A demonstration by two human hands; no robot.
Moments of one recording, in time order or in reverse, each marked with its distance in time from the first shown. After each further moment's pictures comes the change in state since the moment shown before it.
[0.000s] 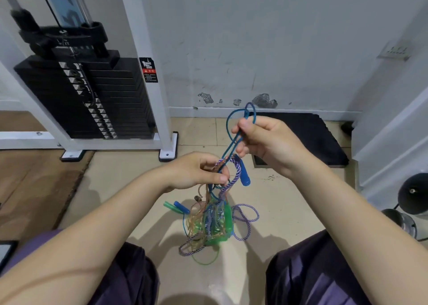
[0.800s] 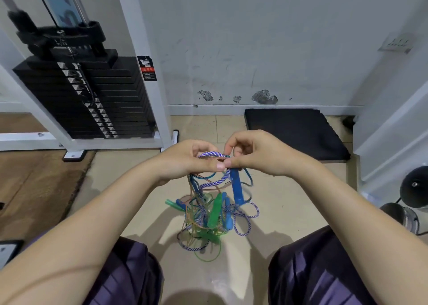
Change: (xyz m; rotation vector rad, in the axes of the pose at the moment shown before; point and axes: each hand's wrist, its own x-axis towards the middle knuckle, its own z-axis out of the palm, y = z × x) left_hand -0.006 0.010 -0.009 -0.117 0.102 0.025; right_hand -0.002 0.012 -0.004 -0.727 -0.207 0.035
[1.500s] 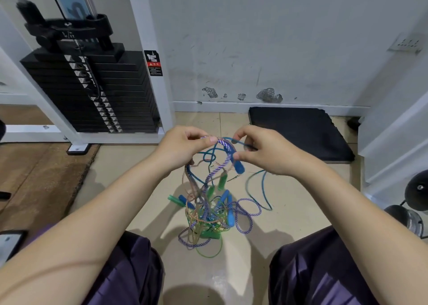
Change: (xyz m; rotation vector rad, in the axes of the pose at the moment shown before) left_hand 0.003 -0.004 -0.008 0.079 0.481 -0.003; right_hand 0.004 0.001 0.002 -0.361 0.128 0.035
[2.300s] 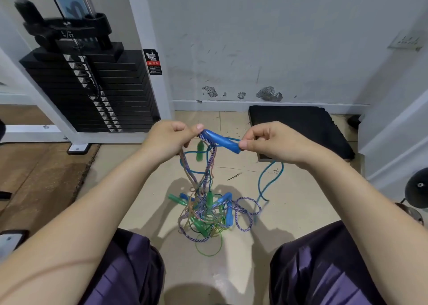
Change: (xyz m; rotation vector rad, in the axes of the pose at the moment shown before) left_hand 0.002 -0.001 -0.020 0.125 0.151 0.000; right_hand 0.002 0.016 -0.012 0.333 -0.063 0.126
